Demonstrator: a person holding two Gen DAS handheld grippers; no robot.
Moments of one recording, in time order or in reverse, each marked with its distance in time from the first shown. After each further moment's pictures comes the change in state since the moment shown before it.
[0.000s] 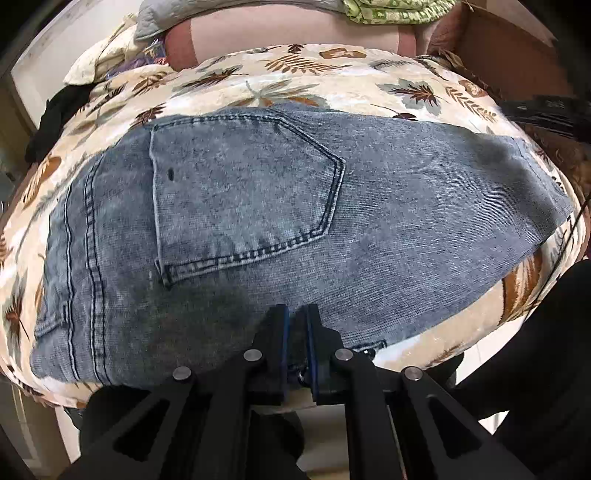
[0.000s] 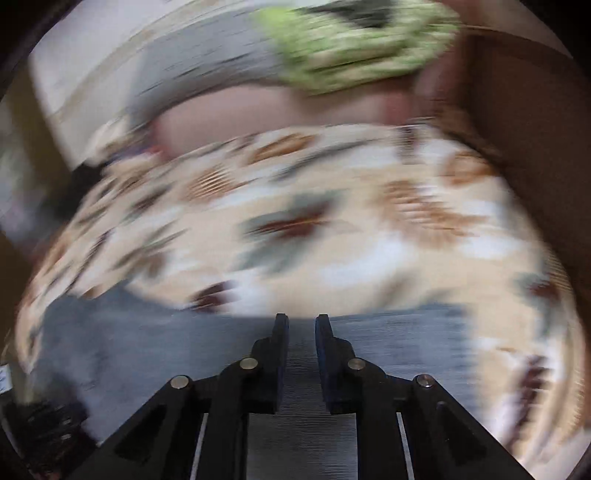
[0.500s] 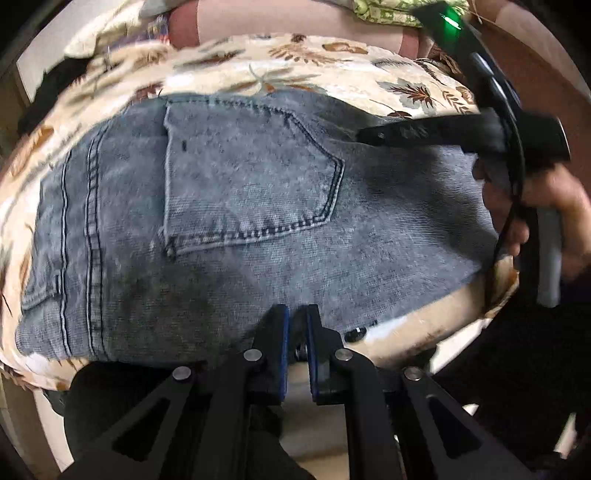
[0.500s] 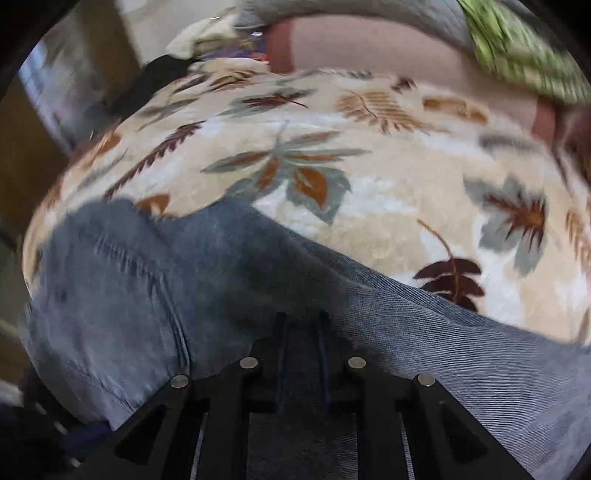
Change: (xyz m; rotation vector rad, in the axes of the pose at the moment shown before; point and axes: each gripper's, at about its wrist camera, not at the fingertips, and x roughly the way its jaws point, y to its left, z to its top) left arm -0.011 0.016 -0.008 -0.071 0.068 -0.120; right arm 0.103 0.146 -0.023 -0.253 0.146 0.031
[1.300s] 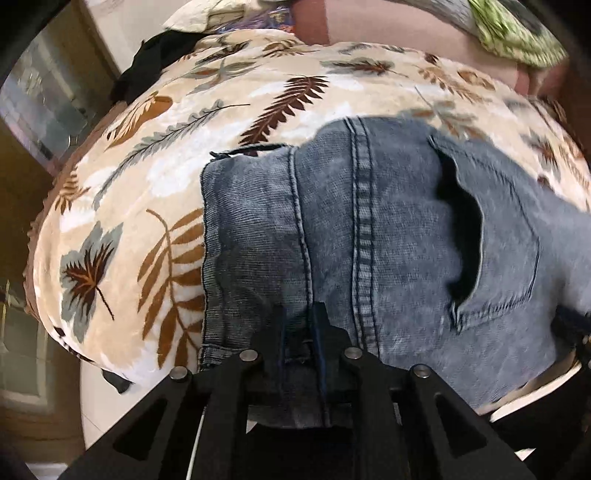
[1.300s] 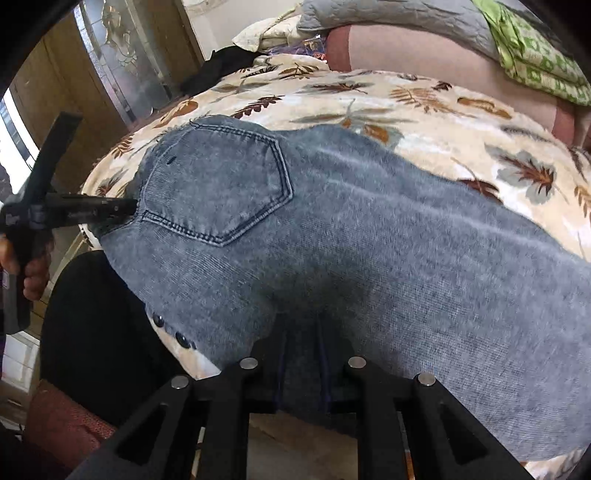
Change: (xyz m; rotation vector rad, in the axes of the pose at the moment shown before) left arm -0.017 0.127 0.020 -0.154 -0.027 0.343; right arm -0.038 0.025 -0.104 -0.061 -0.023 0.191
